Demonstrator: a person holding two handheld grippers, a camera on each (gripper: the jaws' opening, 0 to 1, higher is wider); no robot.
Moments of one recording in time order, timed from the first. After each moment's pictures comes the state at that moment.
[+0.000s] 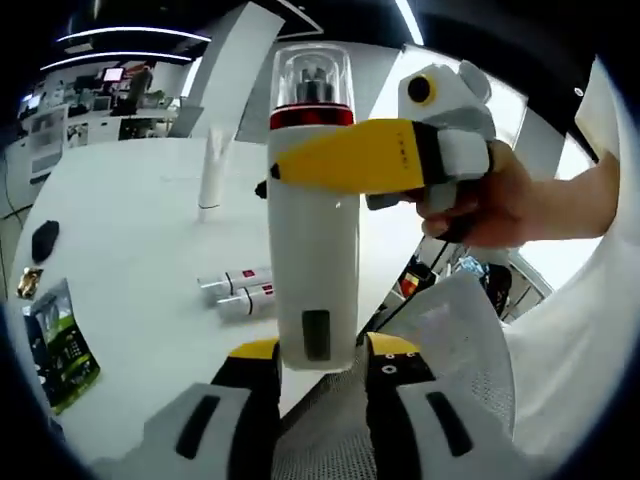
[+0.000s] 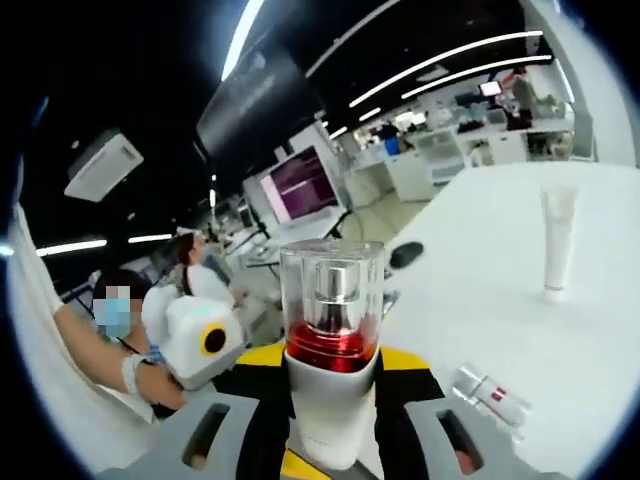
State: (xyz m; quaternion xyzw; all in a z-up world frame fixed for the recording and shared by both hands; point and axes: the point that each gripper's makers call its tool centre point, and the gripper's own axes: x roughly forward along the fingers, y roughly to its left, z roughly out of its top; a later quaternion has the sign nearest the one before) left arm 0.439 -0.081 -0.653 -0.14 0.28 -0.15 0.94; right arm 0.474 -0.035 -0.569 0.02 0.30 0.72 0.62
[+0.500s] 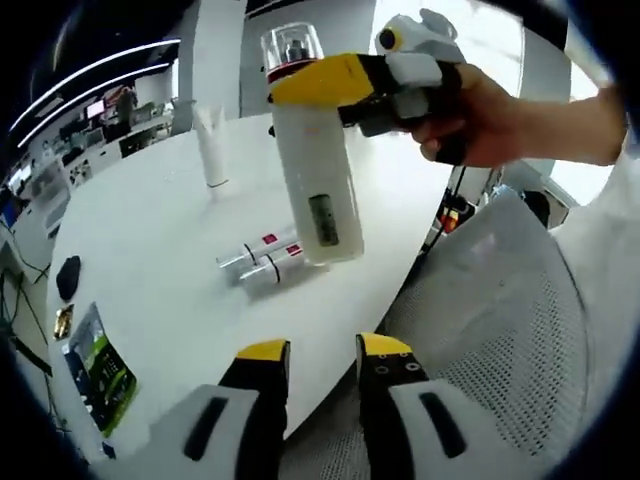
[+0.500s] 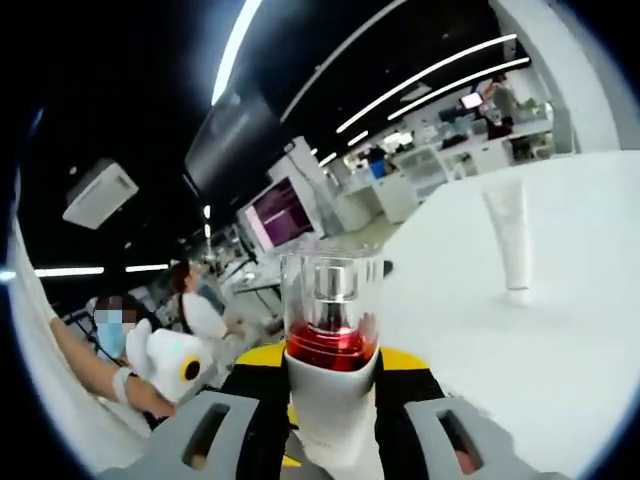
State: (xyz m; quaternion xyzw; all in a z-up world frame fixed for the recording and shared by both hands) left arm 0.433 -0.072 -0.700 0.02 0.39 -0.08 0.92; right arm 0.534 -0.067 -0.579 0.09 0.29 0.70 0.65
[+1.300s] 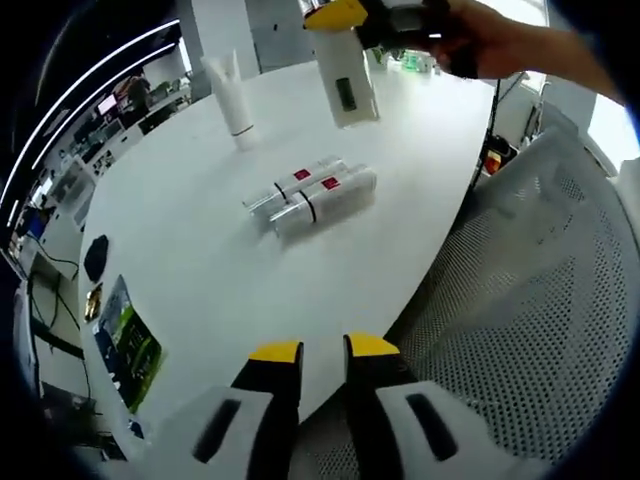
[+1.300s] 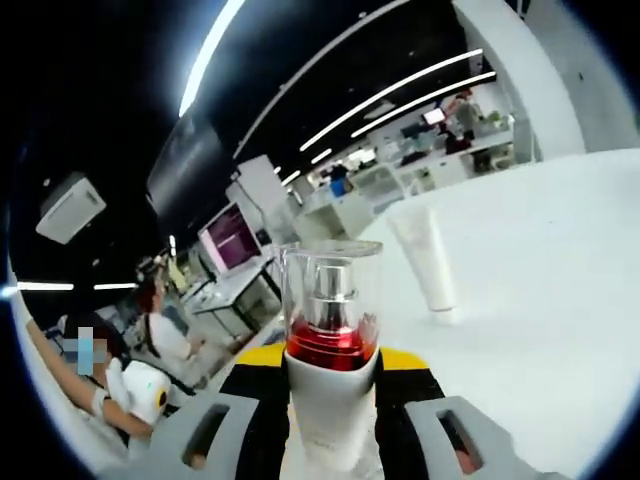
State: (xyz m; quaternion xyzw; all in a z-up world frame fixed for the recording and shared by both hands) left arm 0.419 -0.051 -0.729 0.06 0.46 -0.03 0.89; right arm 0.629 -0.075 -0.596 0.09 0.28 0.64 0.71
